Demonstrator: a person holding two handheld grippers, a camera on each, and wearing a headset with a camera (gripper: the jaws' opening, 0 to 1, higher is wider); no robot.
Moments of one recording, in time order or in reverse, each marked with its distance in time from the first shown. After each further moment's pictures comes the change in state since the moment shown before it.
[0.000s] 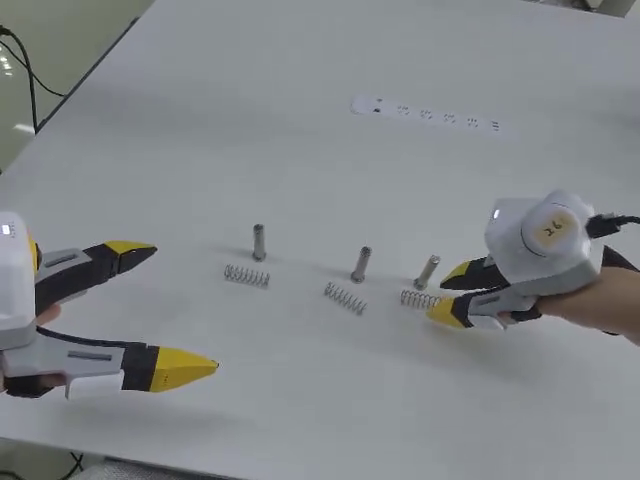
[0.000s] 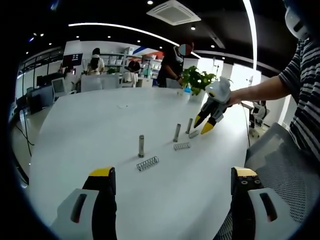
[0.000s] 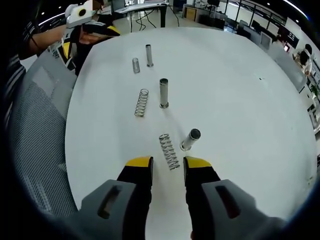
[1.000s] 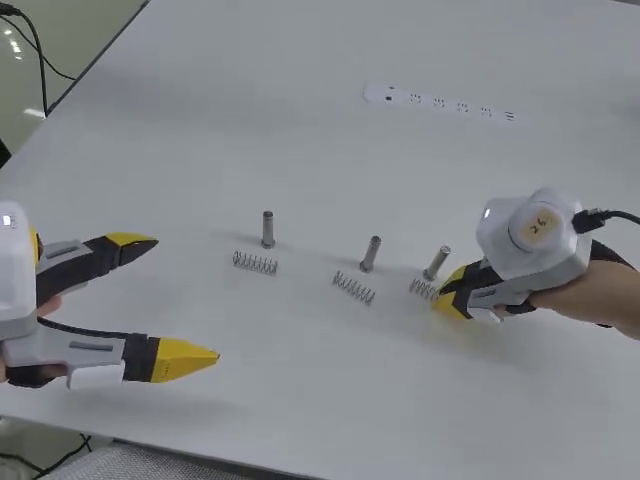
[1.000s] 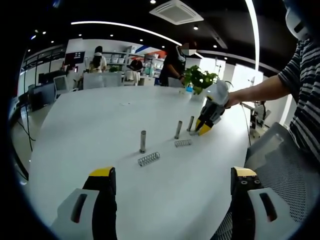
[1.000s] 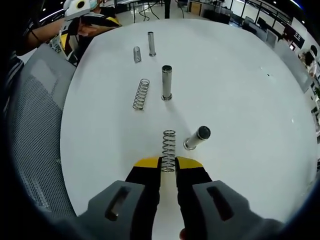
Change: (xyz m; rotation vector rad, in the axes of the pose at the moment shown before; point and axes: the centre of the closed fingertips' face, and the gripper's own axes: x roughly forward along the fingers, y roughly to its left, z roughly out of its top) left arm -0.004 0.002 -0.007 -0.018 0.004 0.011; right arm 0.017 0.003 -0.009 -0.030 0.055 0.025
